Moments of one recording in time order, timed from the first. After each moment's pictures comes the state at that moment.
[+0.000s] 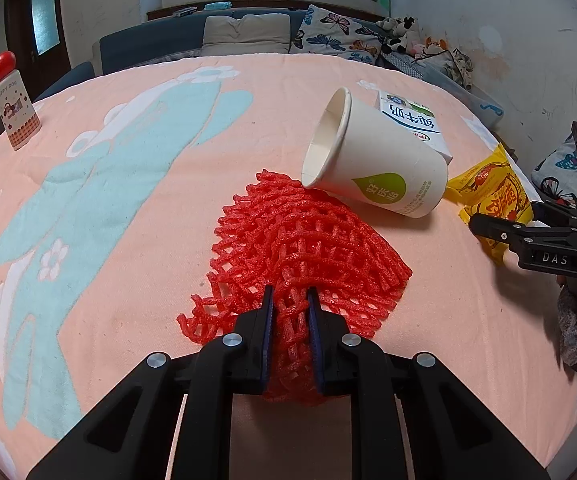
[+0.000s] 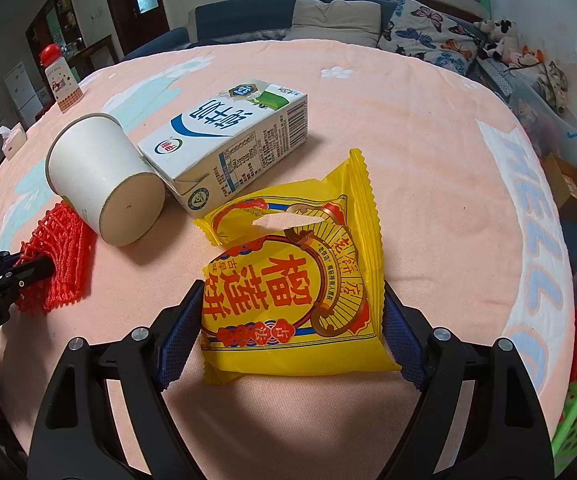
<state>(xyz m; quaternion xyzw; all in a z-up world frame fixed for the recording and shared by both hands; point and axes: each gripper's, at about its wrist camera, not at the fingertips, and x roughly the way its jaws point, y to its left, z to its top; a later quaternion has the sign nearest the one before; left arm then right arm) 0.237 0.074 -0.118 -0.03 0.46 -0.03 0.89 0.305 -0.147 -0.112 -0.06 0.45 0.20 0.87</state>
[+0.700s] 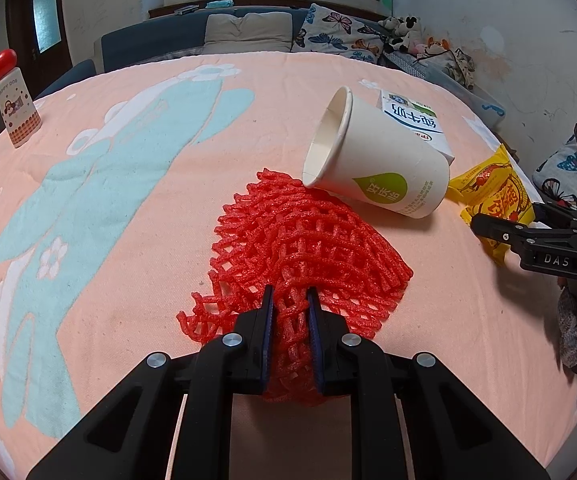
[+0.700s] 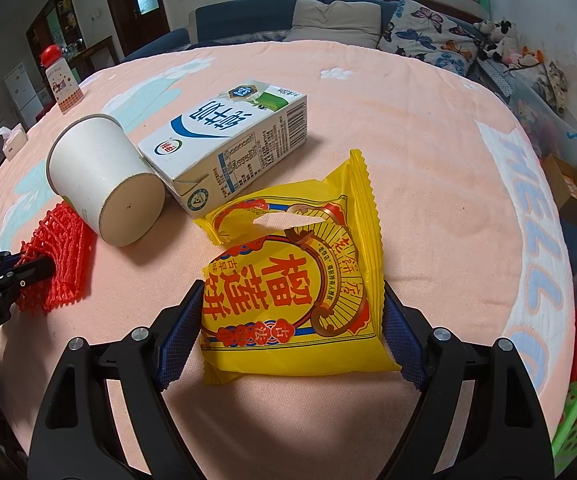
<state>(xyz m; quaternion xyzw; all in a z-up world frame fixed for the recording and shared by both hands) 0.240 0.076 -0.119 -0.03 0.46 -0.03 0.89 0.305 -0.146 -0.112 -0.06 0.45 0.20 0.87</state>
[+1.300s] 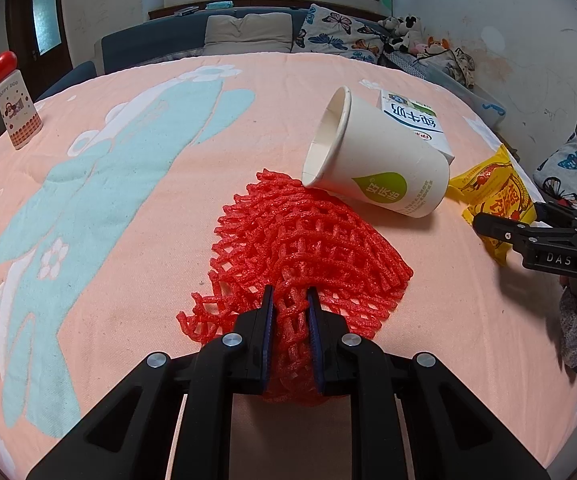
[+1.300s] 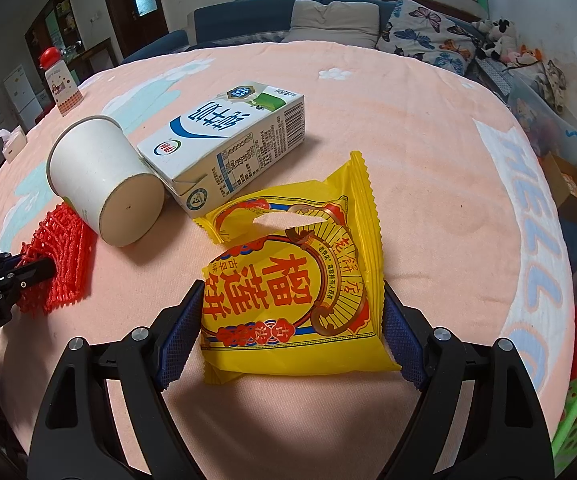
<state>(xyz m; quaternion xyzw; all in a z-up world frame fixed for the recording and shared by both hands) 0.240 0.077 -0.120 -0.03 0.46 -0.03 0.89 0.306 -0.146 -0.111 -0.06 0.45 0.20 0.87</state>
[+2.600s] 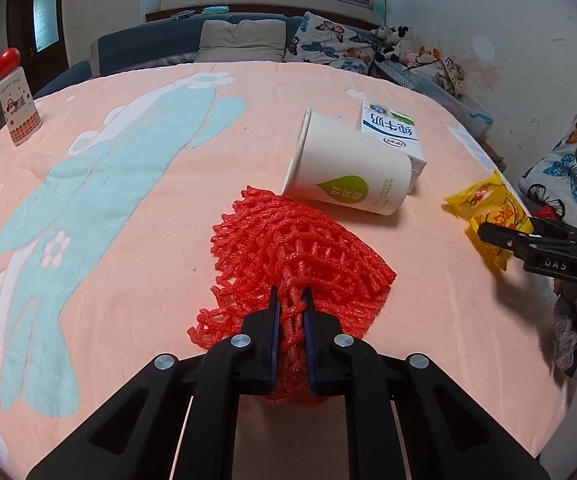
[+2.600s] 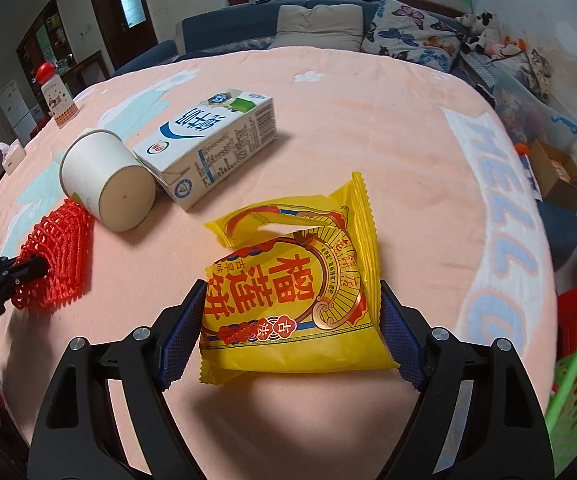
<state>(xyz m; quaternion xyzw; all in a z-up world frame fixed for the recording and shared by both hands) 0.224 0.080 -0.107 -0.05 0.45 -0.05 0.89 0.285 -0.175 -0.101 -0.04 0.45 0.18 0.88</state>
